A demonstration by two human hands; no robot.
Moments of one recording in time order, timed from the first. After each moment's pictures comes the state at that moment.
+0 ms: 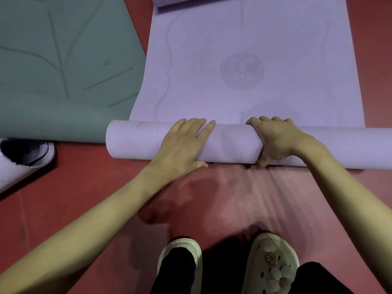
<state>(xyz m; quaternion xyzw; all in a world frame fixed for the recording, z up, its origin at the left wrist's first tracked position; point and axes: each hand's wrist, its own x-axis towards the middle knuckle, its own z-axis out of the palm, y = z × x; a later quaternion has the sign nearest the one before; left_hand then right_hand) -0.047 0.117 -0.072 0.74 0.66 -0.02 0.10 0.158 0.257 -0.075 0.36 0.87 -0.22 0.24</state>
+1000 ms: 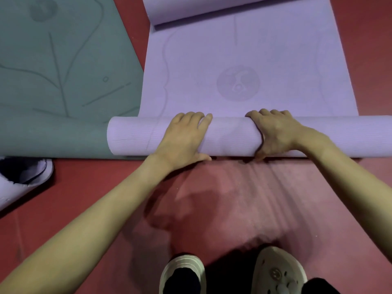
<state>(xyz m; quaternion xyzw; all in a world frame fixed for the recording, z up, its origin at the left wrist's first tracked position) -0.061 0.162 -0.072 0.75 0.66 -0.05 0.04 0.152 0.289 -0.080 0.35 0.90 -0.17 0.18</state>
